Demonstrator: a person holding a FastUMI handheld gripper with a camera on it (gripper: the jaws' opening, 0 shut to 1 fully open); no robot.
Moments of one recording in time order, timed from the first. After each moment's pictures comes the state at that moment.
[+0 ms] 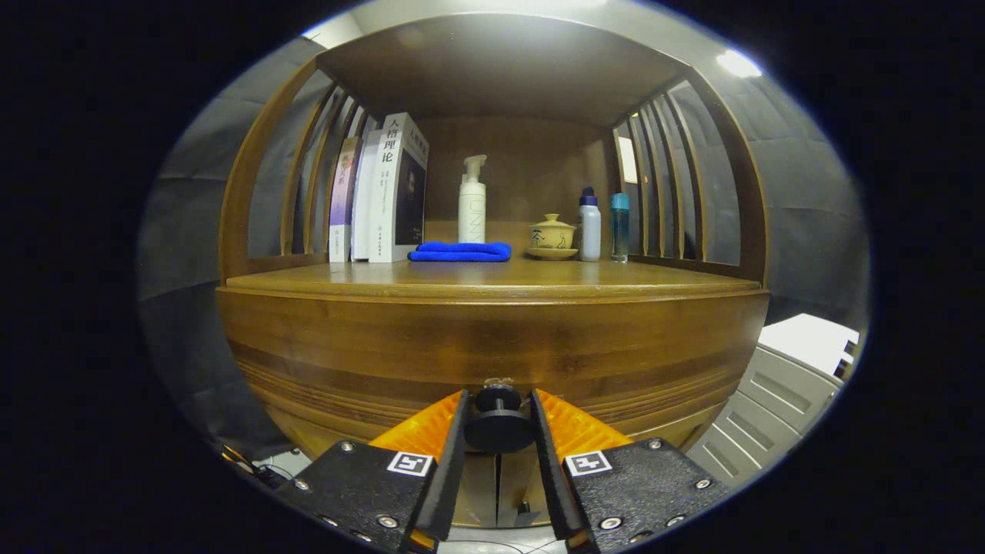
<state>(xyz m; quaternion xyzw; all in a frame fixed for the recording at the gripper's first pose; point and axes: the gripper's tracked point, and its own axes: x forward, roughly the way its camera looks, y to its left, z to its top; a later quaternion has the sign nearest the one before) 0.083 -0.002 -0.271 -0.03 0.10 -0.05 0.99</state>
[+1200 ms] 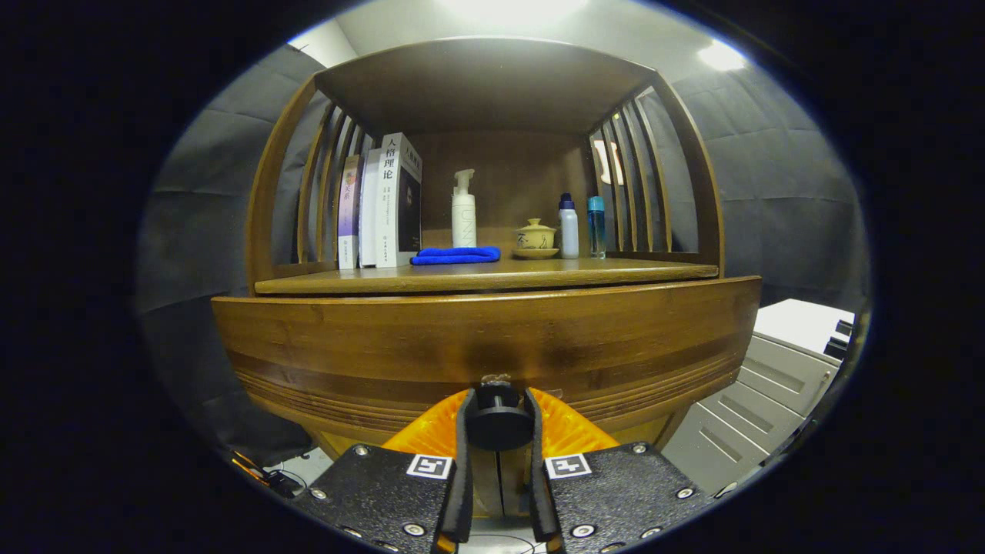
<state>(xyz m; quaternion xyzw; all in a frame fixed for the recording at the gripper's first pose) 0.014 -0.004 -0.266 -0.04 0.10 -0.06 0.99</state>
